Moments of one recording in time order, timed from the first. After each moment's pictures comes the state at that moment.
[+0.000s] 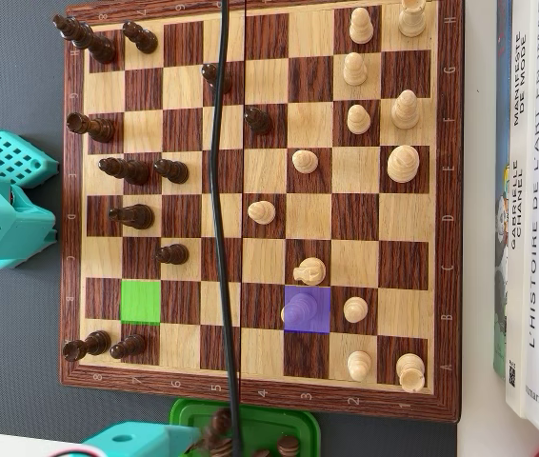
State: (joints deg) arm 39.5 68.0 62.0 88.2 49.7
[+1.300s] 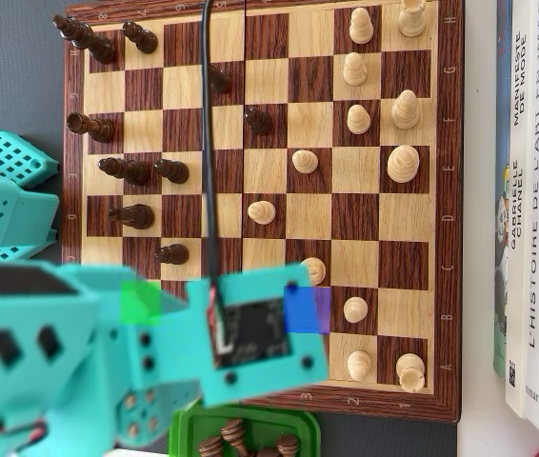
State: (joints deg) arm 19.1 92.1 77.6 86.7 56.8
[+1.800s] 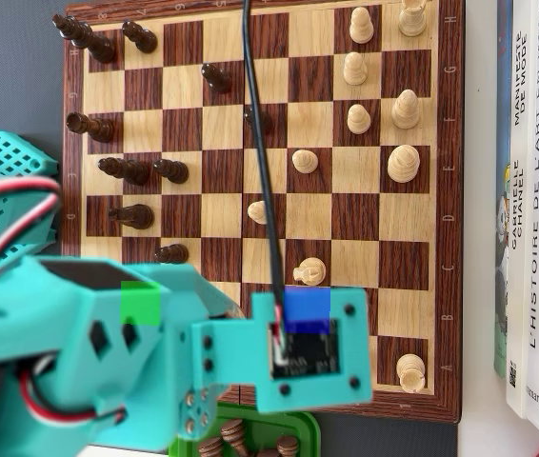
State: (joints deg) arm 18.5 82.6 71.9 86.0 69.0
